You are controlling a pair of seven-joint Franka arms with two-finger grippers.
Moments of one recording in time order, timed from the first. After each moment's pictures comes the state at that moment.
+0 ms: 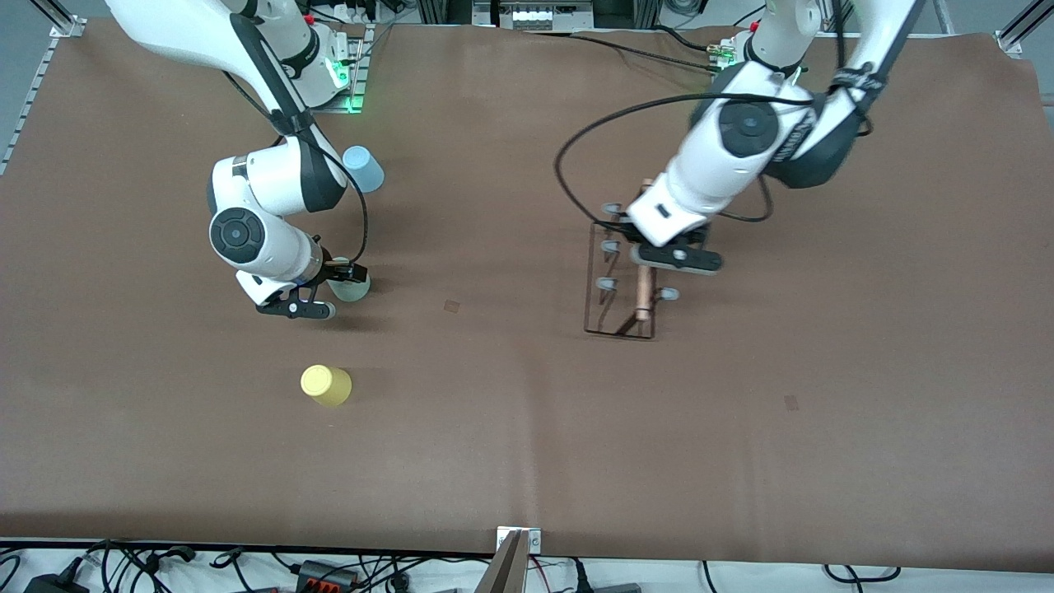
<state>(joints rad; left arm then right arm) 0.07 0.26 -0.67 -1.92 0.00 2.17 -0.53 0.26 0.37 0.02 -2.05 0.06 2.23 0.35</state>
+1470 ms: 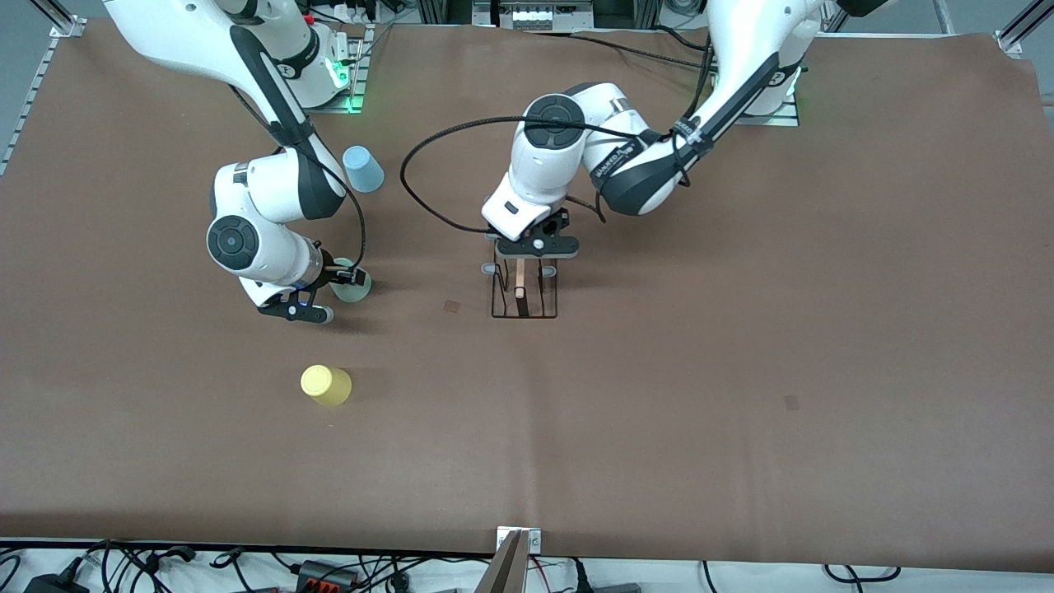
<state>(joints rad) -0.25 0.62 -0.67 -1.52 0.27 2.07 -1.08 0.25 0.40 0.01 -2.04 0.10 2.25 0.35</state>
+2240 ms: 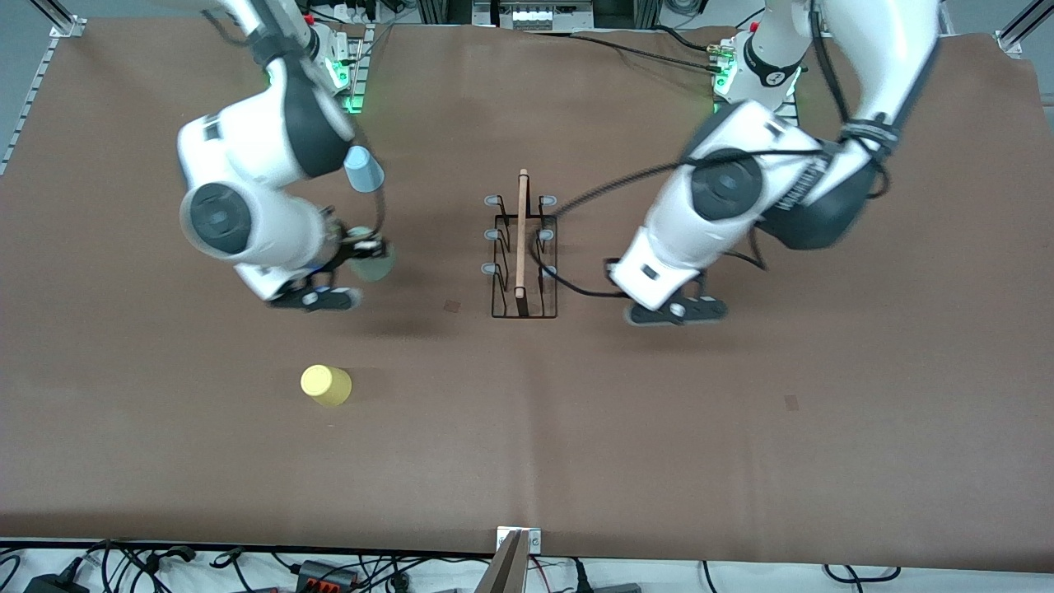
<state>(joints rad) 0.05 0.56 -0.67 -1.38 0.25 1.73 -0.64 0.43 0.37 0.03 -1.59 0.17 1.69 0.43</state>
